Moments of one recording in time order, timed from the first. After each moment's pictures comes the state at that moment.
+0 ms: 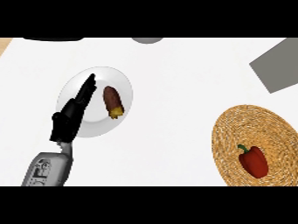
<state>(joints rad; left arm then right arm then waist) -0.21 0.05 -0.02 -1.43 -0.17 -0.04 0.02 -1.02 -0.94 -0.49 -0.36 0.11 0.08 -0.68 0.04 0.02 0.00</state>
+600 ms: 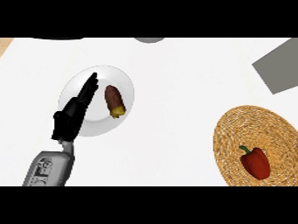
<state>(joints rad) -0.22 0.05 -0.02 -1.44 -0.17 -0.05 0.03 -1.02 -1.00 -0.47 -0.22 0.20 -0.12 -0.62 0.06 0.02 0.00</state>
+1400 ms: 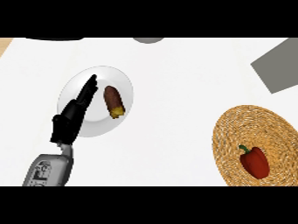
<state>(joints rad) -0.20 0.05 -0.03 -1.46 -0.17 -0.05 0.03 -1.07 -1.07 -0.57 -0.16 0.09 0.15 -0.54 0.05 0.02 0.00</state>
